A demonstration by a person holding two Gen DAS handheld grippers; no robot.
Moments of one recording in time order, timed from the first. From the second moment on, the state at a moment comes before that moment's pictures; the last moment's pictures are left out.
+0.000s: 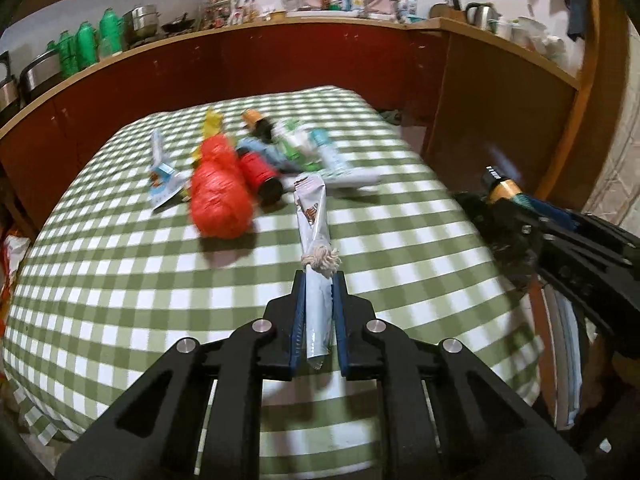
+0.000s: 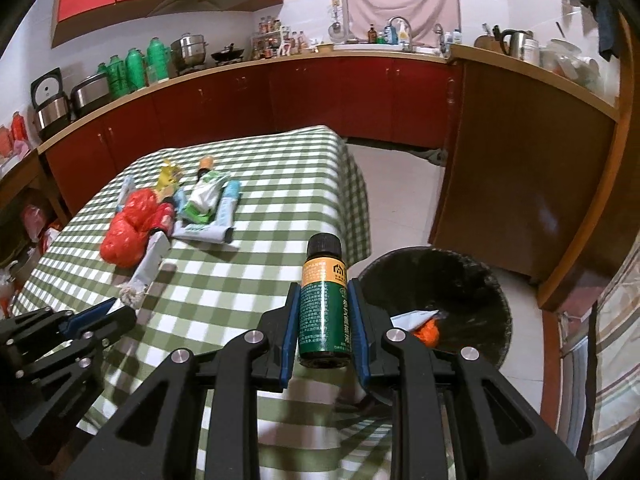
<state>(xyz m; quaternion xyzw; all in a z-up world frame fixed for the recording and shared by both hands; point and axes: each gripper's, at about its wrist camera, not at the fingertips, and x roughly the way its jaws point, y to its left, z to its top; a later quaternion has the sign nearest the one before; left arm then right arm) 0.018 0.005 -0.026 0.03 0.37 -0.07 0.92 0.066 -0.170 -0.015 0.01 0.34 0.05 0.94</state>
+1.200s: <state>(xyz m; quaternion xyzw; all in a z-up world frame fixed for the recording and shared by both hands) 0.097 -0.162 -0.026 0.08 0.37 -0.16 0.91 0.096 -0.296 -0.025 0.05 0.33 -0.05 0.94</state>
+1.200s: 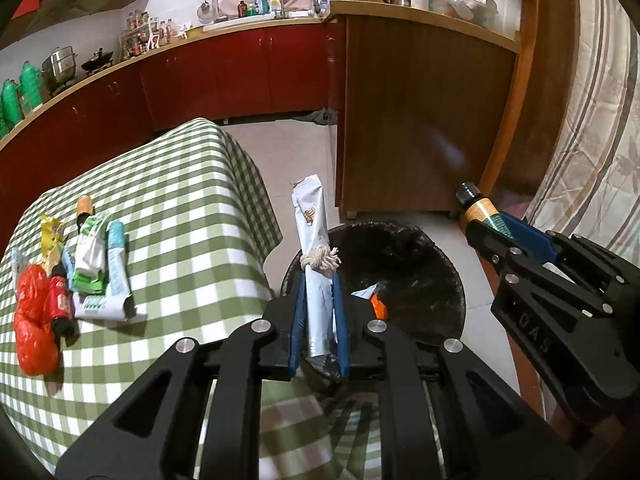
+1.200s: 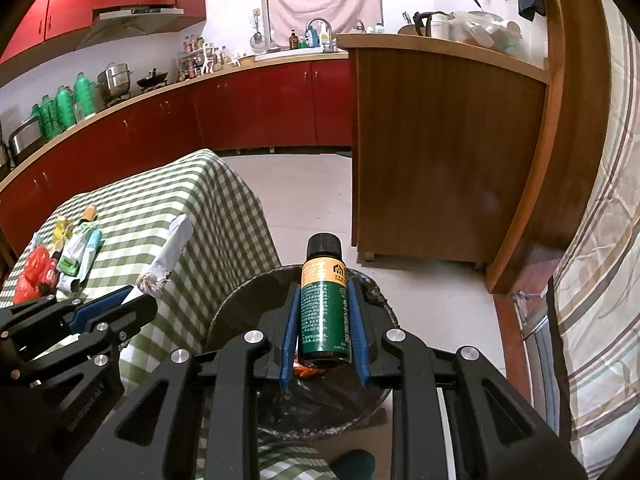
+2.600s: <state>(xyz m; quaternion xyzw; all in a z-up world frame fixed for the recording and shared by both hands) 0.056 0.051 -0.004 0.02 0.37 0.03 0.93 0.101 -0.151 -0.010 0.00 0.34 0.06 0.94</state>
